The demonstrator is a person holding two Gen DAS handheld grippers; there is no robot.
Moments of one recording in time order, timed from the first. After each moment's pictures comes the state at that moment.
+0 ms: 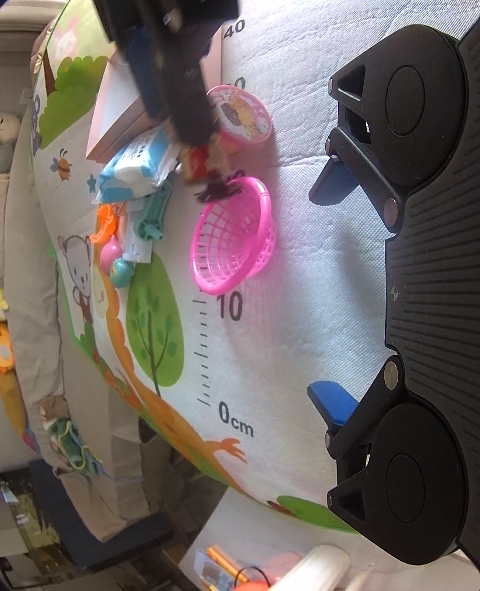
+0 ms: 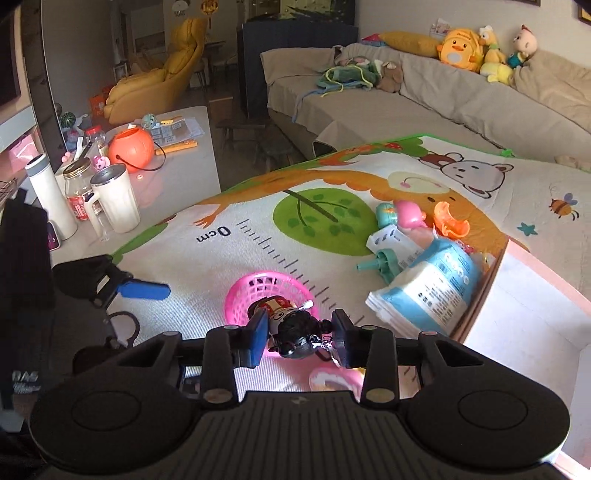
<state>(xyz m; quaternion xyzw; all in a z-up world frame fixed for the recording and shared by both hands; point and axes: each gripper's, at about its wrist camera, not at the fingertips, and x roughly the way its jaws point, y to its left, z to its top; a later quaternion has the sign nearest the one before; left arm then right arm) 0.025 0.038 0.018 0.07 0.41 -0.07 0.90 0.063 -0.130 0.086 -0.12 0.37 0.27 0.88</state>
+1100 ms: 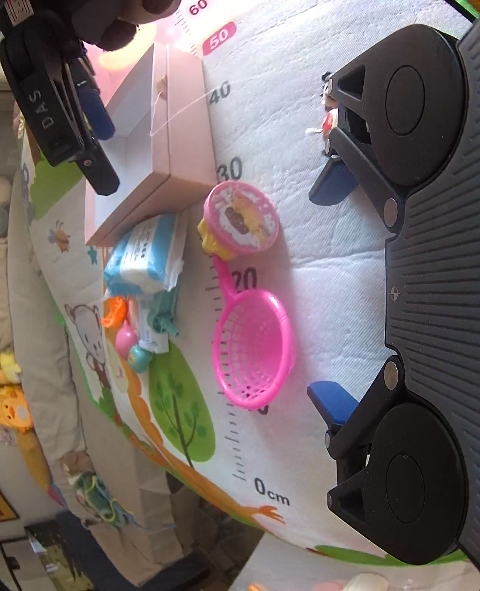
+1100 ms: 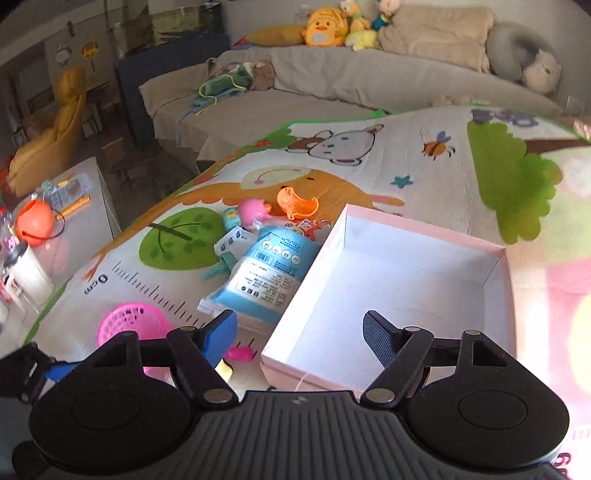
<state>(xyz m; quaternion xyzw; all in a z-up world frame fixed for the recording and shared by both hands) 0.019 -0.016 0.025 0.10 0.40 -0.14 0.90 0.113 -0.234 0.097 -0.01 0.39 0.11 0.91</state>
